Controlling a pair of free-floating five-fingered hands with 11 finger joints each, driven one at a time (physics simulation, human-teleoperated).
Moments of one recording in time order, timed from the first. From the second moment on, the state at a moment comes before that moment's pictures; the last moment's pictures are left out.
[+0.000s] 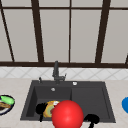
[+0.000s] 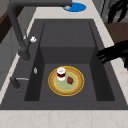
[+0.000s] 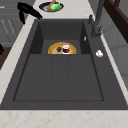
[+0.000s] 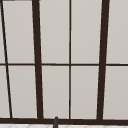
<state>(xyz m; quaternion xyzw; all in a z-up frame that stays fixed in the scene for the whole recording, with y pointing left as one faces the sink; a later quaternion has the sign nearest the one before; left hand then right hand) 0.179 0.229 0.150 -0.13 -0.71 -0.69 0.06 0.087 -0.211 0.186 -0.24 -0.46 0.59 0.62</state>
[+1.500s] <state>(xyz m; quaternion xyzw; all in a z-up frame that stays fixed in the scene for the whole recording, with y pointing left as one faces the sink) 0.314 0.115 0.144 -0.18 -0.69 -0.69 0.12 0.087 -0.211 0.186 -0.24 -0.46 0.59 0.62</state>
